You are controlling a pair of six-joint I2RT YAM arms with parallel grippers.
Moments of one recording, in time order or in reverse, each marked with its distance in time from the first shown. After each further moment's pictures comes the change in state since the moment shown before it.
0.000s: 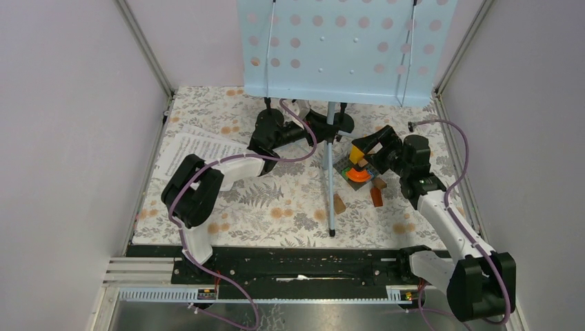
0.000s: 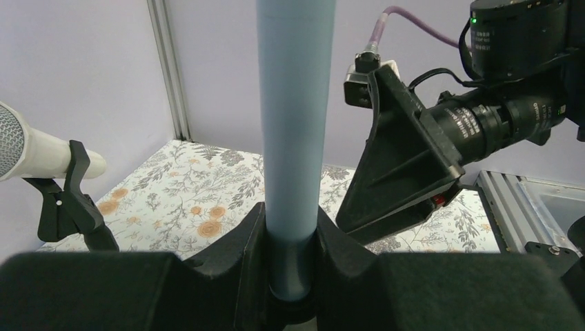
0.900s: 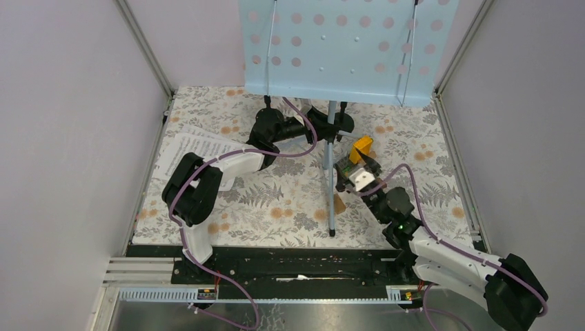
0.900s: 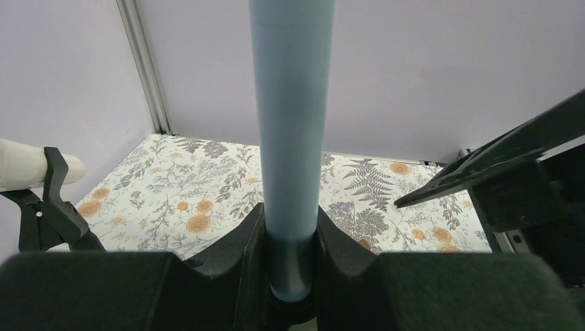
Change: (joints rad) left arm 0.015 0.013 0.074 -0.097 0.108 0.020; right arm 0.575 -0.190 -0.346 0.700 0.340 -1.599
